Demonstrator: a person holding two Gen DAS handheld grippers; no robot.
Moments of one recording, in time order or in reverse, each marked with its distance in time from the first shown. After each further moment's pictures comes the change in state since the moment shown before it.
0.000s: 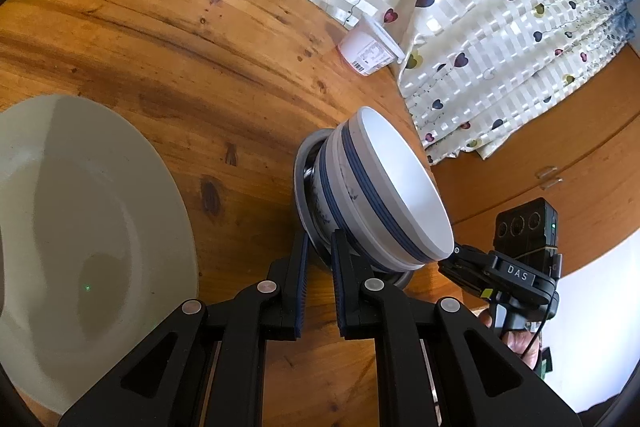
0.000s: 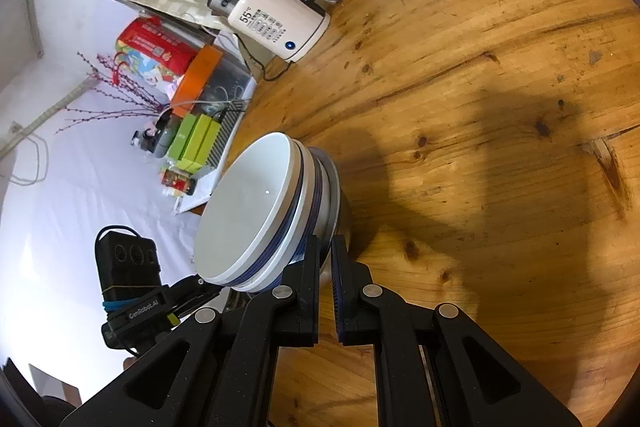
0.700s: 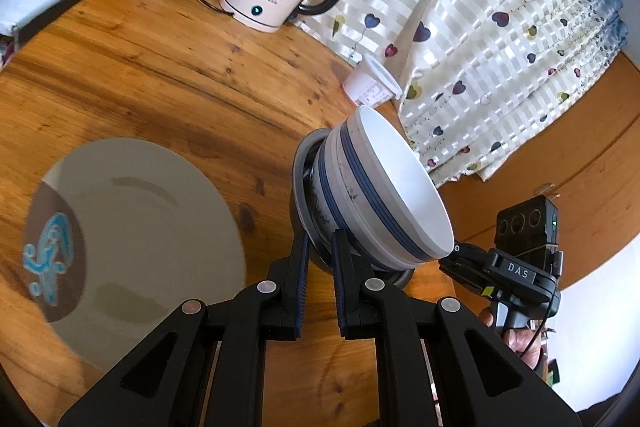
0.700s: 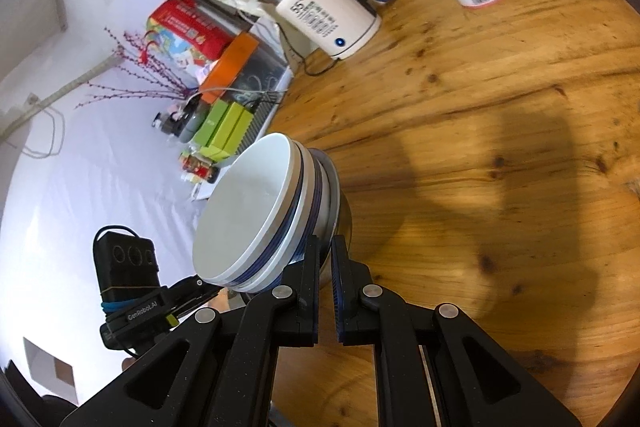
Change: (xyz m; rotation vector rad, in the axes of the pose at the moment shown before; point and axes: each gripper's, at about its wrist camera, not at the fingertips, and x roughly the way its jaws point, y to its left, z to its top) left arm -0.057 0.003 0.000 0.006 -0.110 0.033; right arm 0.013 0.054 0.006 -0.098 0.016 0.052
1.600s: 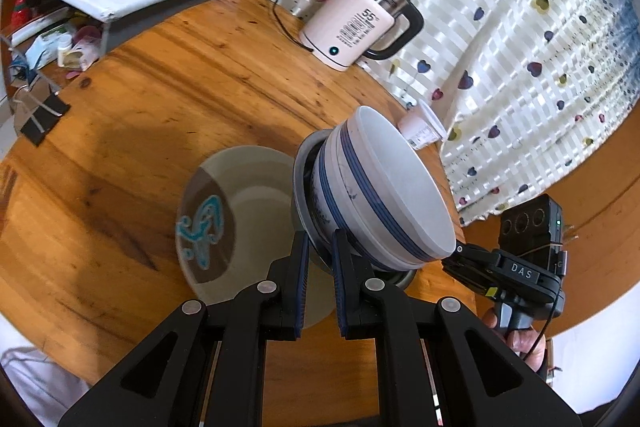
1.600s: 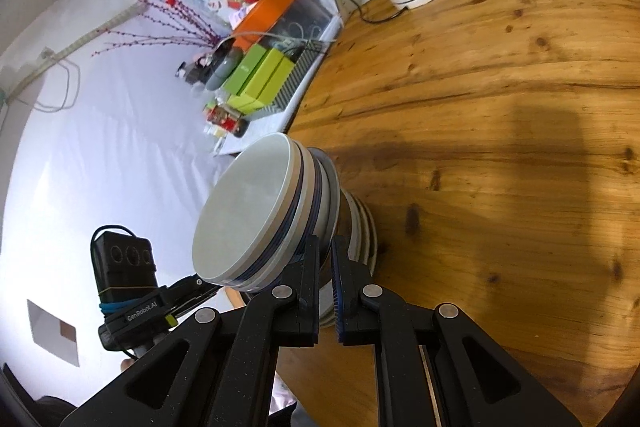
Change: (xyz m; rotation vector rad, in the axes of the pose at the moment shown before) left arm -0.073 0.061 -0.021 -0.114 -0.115 0.118; right arm 0.081 0.058 -0.010 -0.087 0.151 0.079
